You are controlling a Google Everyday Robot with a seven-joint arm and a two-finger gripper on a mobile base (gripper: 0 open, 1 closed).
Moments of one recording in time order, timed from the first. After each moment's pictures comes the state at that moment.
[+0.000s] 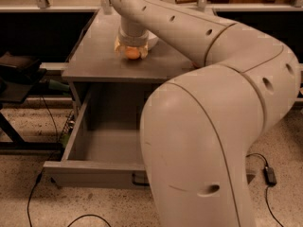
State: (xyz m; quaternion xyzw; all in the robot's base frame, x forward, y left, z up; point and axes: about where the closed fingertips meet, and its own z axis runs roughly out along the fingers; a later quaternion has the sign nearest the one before) arm 0.794 0.062 0.840 -0.01 0.96 0.08 0.26
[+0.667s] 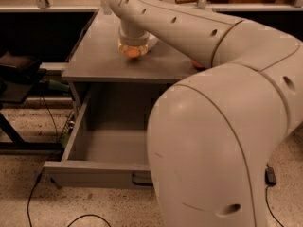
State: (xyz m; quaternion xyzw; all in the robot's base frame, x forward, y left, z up) arm 0.790 0.057 0.852 -0.02 0.95 0.06 0.29
